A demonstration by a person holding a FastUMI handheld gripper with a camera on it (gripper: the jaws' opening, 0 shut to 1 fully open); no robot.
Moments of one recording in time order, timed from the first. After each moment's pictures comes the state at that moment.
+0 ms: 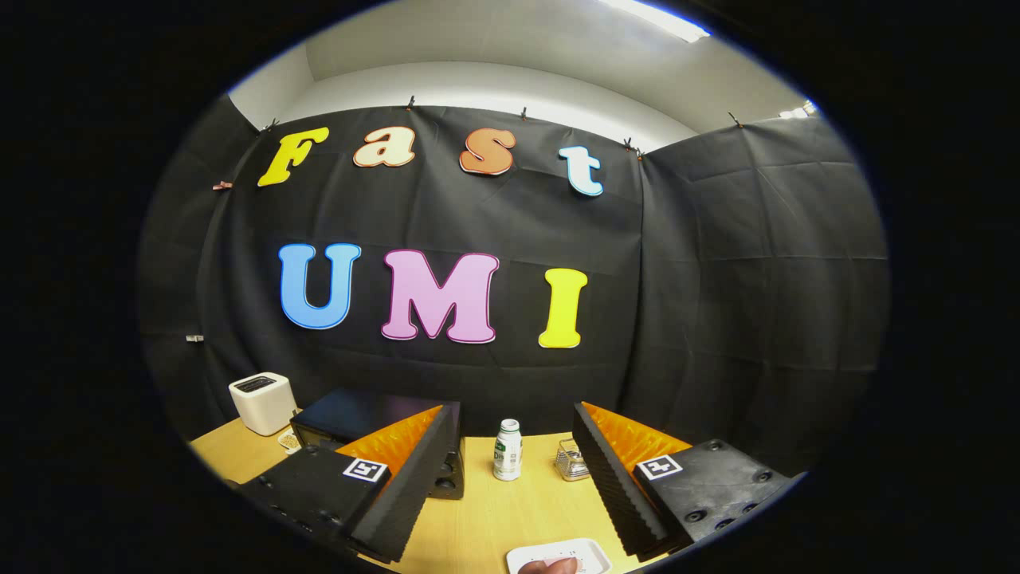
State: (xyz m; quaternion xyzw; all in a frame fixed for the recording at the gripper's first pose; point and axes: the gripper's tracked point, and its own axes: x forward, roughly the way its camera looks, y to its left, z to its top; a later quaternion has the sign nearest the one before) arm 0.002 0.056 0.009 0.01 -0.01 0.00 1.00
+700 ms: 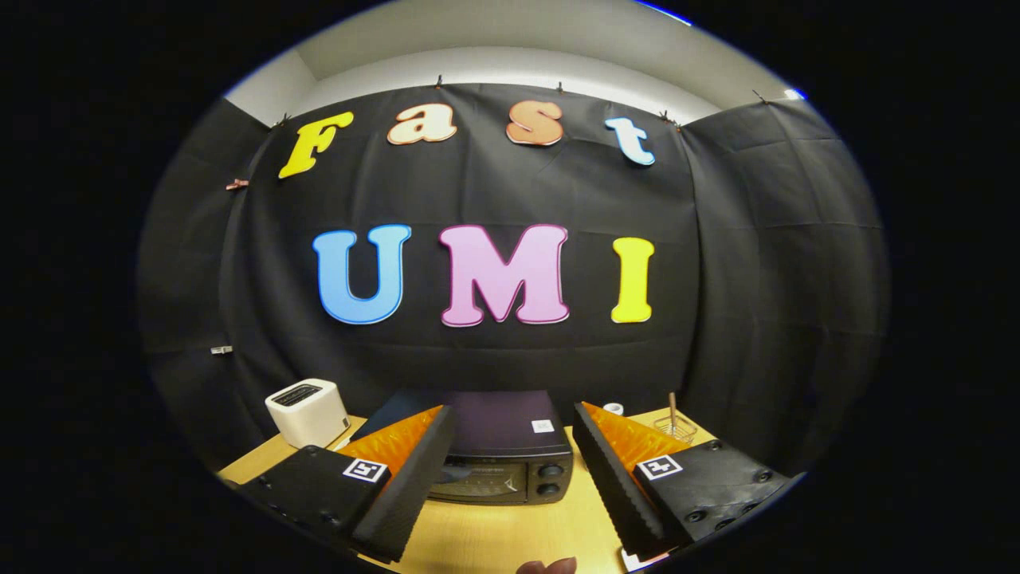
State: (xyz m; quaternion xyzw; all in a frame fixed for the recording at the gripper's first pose) arm 0.058 0.219 -0.048 0.04 0.04 0.07 1.00
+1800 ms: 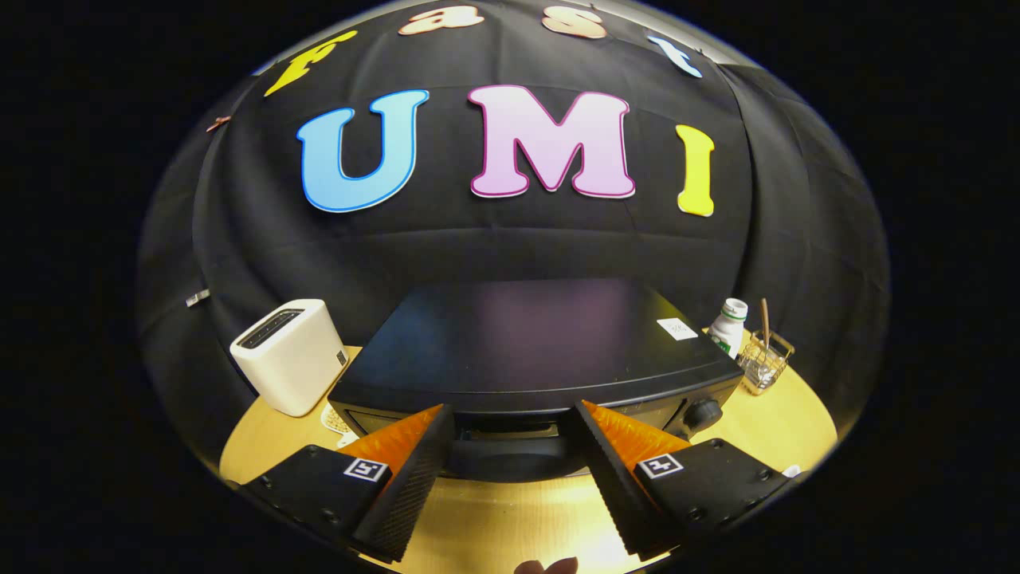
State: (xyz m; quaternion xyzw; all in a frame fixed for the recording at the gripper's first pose) arm 0.146 0.341 -0.212 0.02 0.22 0.08 0.97
